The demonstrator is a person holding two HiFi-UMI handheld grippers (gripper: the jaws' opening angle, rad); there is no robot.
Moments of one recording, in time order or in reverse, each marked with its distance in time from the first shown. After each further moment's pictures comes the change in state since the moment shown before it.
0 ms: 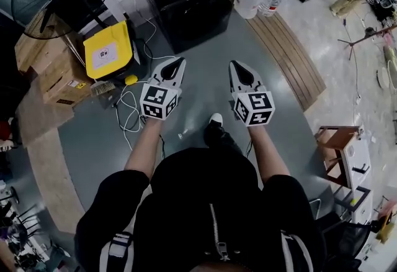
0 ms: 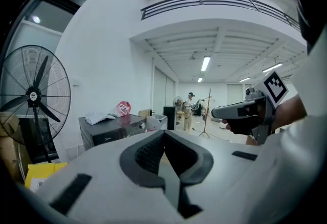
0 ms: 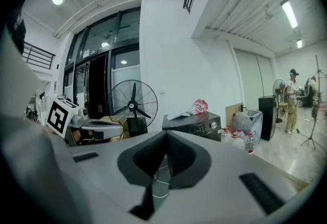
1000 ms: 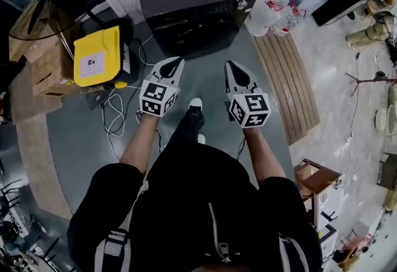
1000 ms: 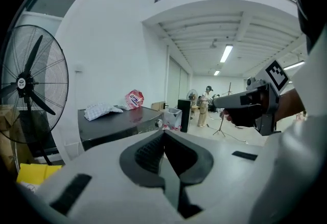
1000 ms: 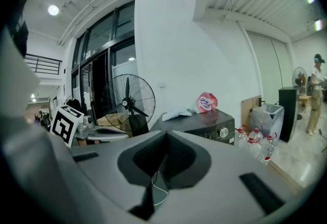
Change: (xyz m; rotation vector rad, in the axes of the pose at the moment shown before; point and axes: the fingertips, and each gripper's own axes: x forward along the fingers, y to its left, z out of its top) left arm 0.230 0.137 -0.012 -0.067 0.100 0.125; right arm 0.237 -0.149 0.034 0.019 0.082 0.158
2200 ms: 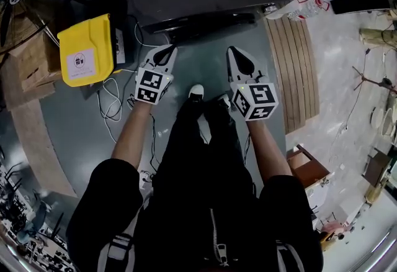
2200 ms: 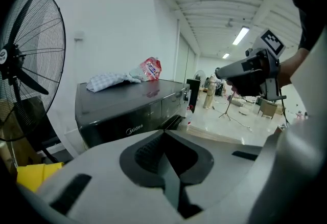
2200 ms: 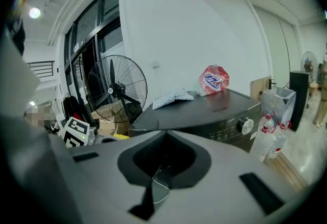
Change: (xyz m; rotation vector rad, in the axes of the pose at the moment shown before) left arm 0.146 0.182 -0.105 -0.040 0.233 0.015; right arm 0.232 -0.067 -0.028 0.060 0.196 0.035
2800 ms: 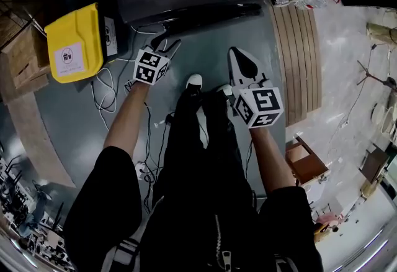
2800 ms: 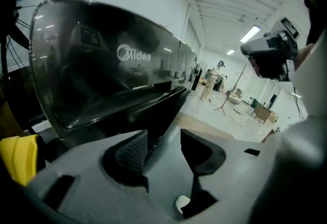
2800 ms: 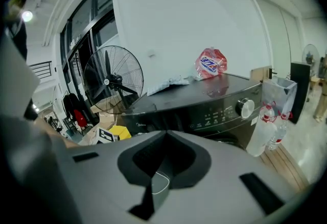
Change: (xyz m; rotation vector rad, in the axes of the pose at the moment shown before) left arm 0.101 0.025 -0.116 -0.118 0.152 -0.077; right arm 0.031 -0.031 -0.057 0.026 0.097 0.011
